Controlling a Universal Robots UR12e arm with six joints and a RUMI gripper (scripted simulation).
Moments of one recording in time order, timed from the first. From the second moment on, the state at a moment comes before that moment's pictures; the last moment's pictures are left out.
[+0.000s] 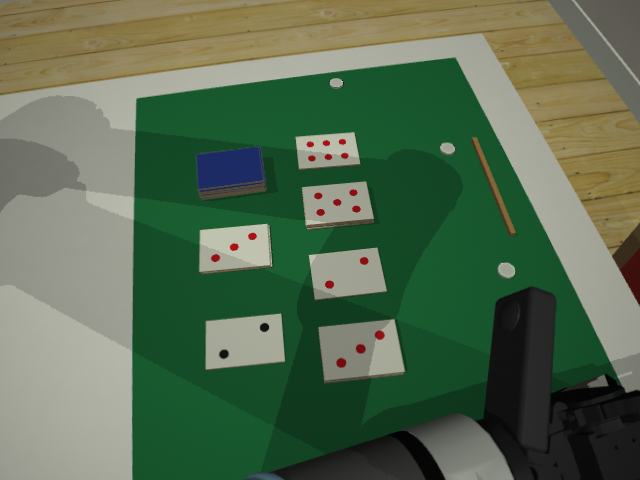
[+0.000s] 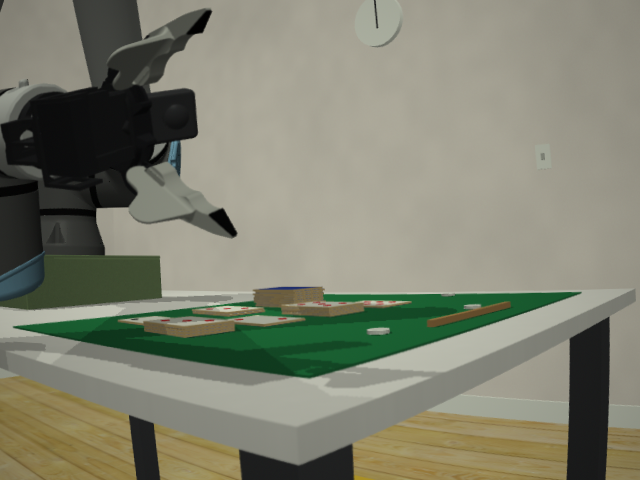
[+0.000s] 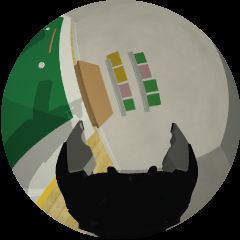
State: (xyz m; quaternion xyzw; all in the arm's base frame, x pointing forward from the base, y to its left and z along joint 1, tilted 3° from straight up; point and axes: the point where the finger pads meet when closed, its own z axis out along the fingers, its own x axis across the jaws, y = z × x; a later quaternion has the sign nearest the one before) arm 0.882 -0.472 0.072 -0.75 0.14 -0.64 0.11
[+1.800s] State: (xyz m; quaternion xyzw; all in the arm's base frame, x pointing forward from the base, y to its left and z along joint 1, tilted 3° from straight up) arm 0.925 -0.356 0.092 -0.76 0.36 -0.48 0.23
